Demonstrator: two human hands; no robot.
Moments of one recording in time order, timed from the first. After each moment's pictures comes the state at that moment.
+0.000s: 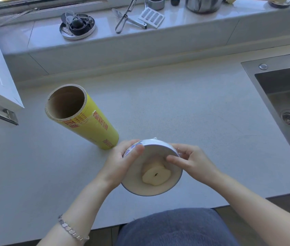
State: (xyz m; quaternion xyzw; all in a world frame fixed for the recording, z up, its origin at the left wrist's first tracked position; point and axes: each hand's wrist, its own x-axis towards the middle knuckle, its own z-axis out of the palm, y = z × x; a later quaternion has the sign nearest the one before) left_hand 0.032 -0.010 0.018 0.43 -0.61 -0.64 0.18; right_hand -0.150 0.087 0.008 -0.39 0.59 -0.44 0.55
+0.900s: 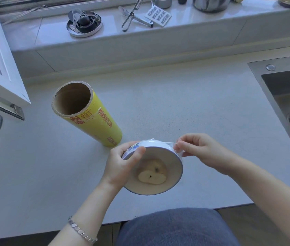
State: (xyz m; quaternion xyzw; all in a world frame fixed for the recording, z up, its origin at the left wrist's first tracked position) left_hand 0.034 0.004 0.015 0.47 -0.58 -0.61 0.28; right_hand -0.169 0.069 0.033 -0.39 0.63 -0.34 0.58
